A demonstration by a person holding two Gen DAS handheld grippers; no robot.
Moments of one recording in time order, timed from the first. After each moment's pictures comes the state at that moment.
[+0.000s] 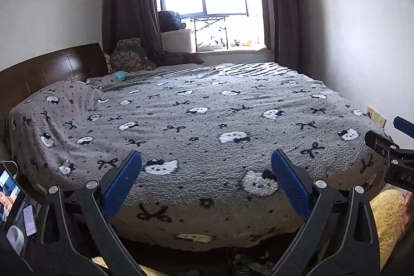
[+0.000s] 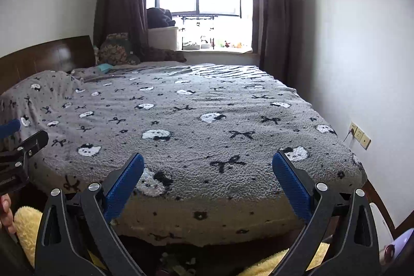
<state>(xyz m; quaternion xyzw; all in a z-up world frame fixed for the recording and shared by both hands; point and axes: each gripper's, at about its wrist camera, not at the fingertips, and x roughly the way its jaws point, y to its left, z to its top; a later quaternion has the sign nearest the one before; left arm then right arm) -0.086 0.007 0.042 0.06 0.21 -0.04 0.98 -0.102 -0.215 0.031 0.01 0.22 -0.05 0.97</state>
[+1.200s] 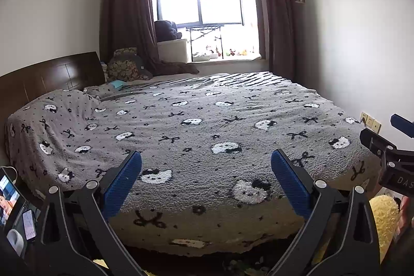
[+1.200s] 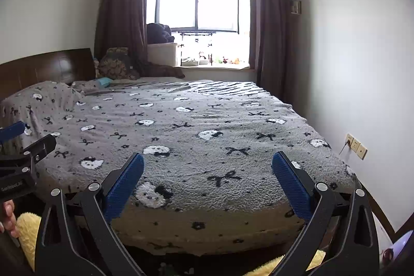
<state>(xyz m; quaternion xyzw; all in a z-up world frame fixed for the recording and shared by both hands) -0.102 -0.001 0.056 0.06 0.18 -0.06 0.98 -0.121 -0.214 0.051 0.01 0.18 -0.05 0.98</state>
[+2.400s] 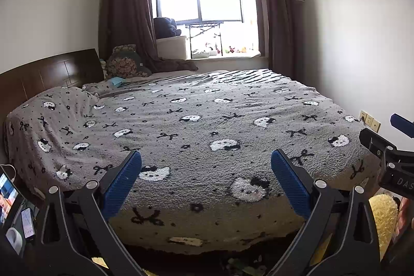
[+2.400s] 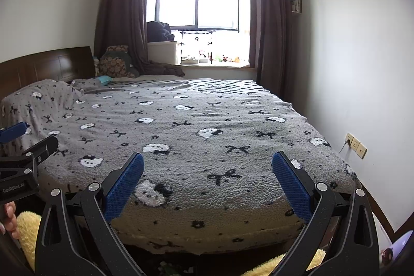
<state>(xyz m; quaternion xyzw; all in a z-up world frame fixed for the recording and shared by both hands) -0.099 -0.003 0.051 0.06 0.19 -0.06 0.98 -0.121 -0.216 0.049 0.01 0.18 -0.05 0.98</state>
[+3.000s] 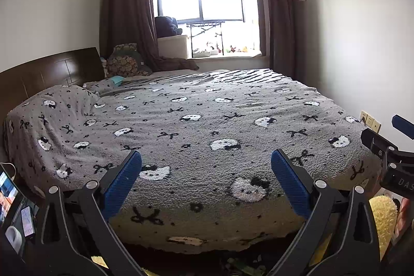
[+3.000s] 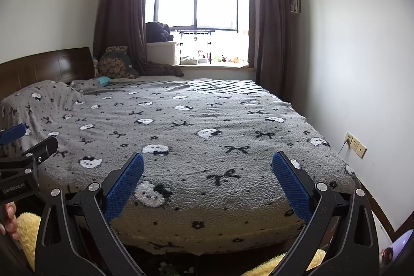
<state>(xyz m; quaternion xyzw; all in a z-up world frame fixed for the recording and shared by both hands) -0.098 -0.002 0.051 0.05 0.19 -0.06 0.98 -0.121 -0.217 0.050 0.01 0.18 -0.05 0.98</state>
